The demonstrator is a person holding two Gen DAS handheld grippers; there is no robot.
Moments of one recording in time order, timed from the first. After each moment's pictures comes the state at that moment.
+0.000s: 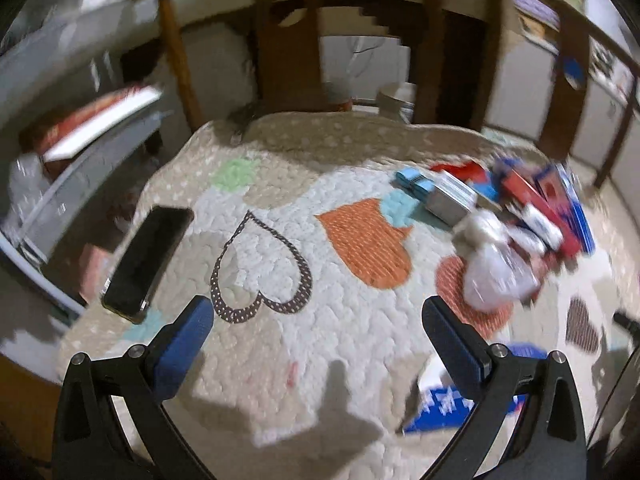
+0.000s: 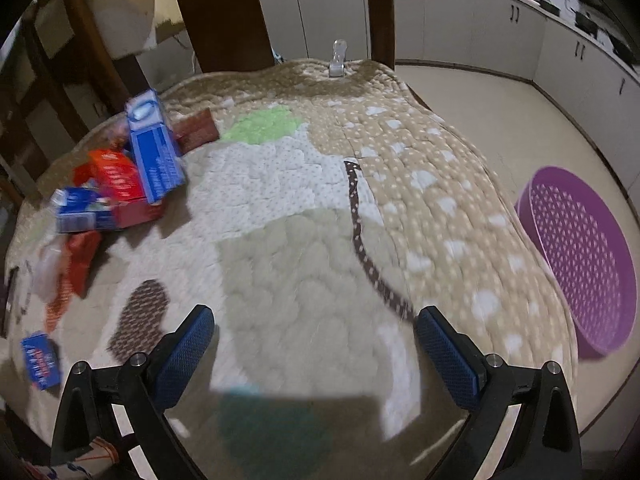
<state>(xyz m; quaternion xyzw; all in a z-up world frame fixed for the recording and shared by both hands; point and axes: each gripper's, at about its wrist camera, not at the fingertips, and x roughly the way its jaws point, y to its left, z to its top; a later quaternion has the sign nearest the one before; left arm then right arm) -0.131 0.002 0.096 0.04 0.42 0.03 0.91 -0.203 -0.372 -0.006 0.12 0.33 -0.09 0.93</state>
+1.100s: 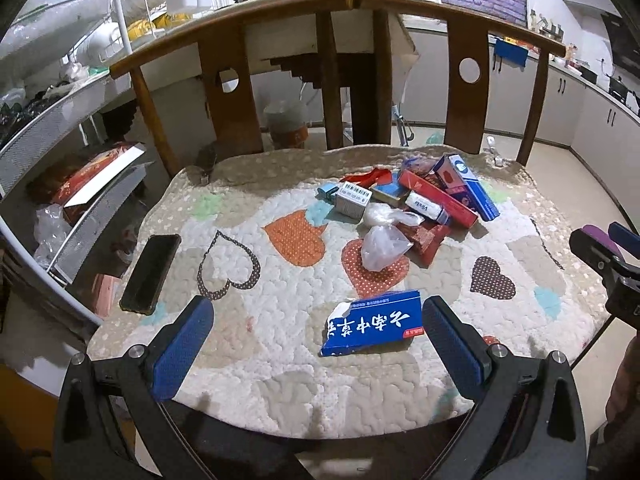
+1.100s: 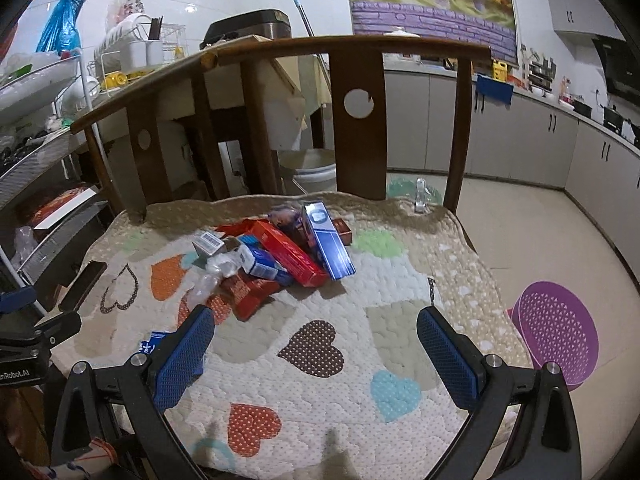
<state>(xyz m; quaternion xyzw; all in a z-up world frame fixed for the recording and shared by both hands) -0.231 -0.058 0.164 0.07 0.38 -0.03 0.92 -0.301 -0.247 0.099 0.02 0.17 -0.03 0.98</state>
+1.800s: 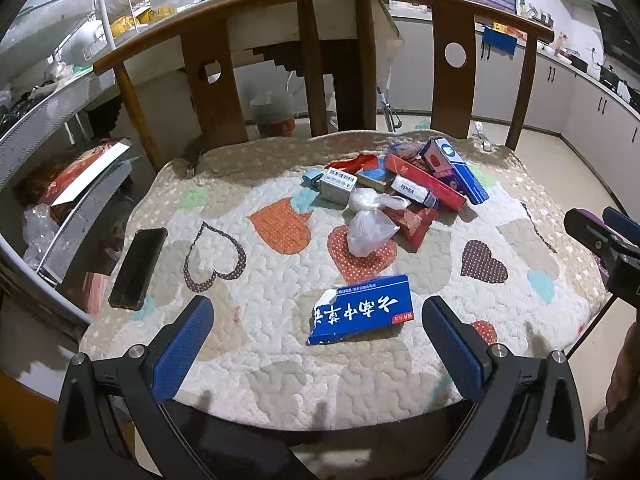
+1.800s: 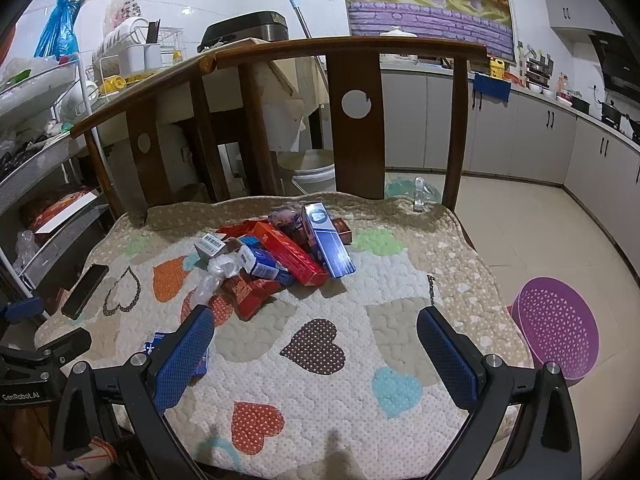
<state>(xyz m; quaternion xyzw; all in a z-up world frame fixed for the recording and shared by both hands) -0.231 -0.063 0.152 0.08 0.40 -0.05 0.91 -0.305 -0.249 0.098 0.03 0.17 -0.03 0.98</state>
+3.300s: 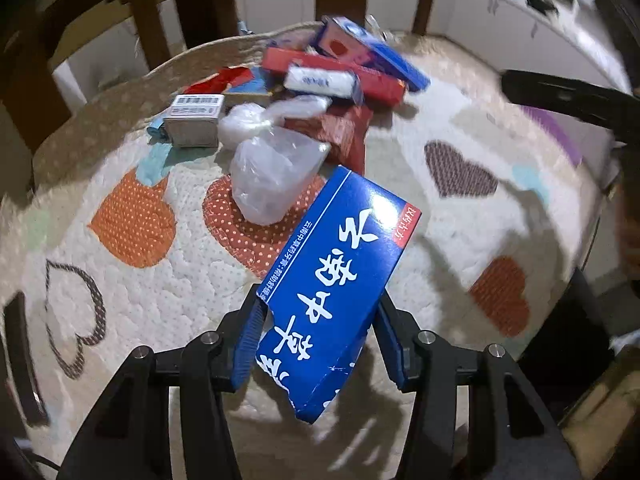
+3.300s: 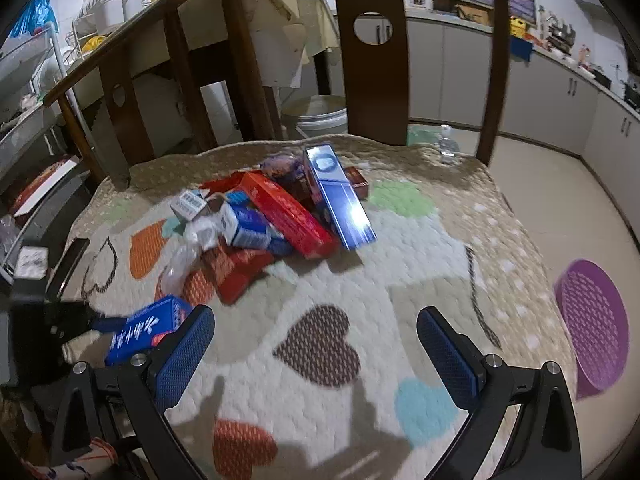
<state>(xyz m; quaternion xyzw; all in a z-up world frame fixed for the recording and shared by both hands) -0.142 -0.080 0.047 0.14 0.49 -0.30 0.81 -0.209 -0.262 0.069 0.04 0.27 0.00 0.96</state>
